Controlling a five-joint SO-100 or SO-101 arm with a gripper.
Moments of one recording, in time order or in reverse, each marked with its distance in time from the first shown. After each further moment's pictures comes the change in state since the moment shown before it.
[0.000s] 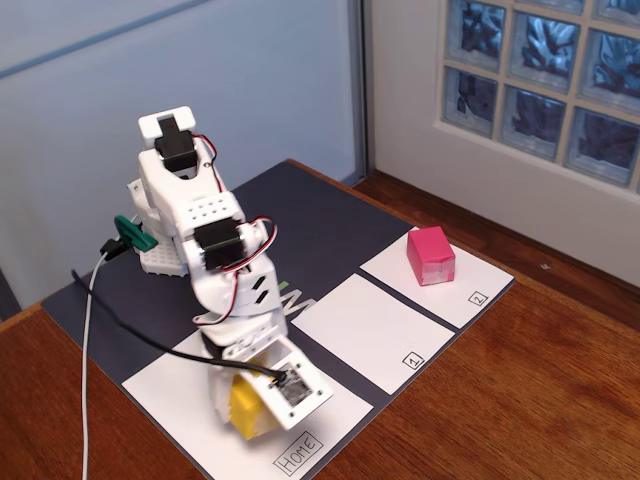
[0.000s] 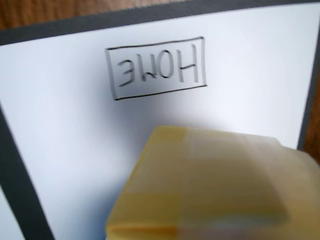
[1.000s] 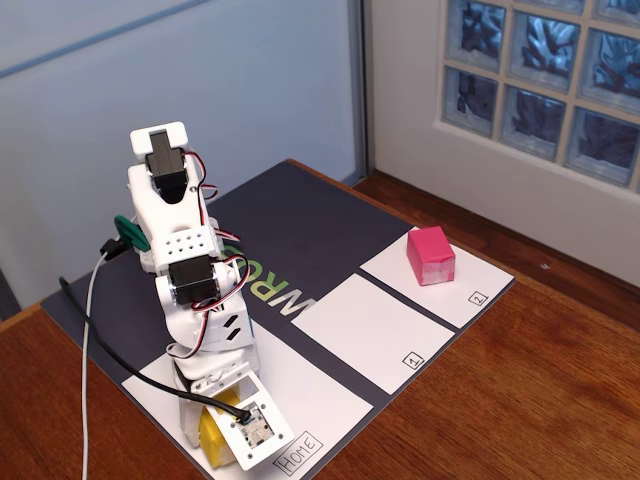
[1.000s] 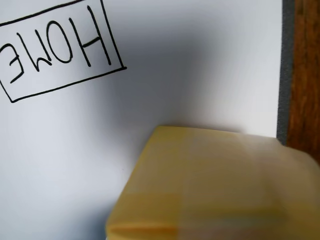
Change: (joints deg) arm 4.7 -7.1 -0.4 -4.0 0.6
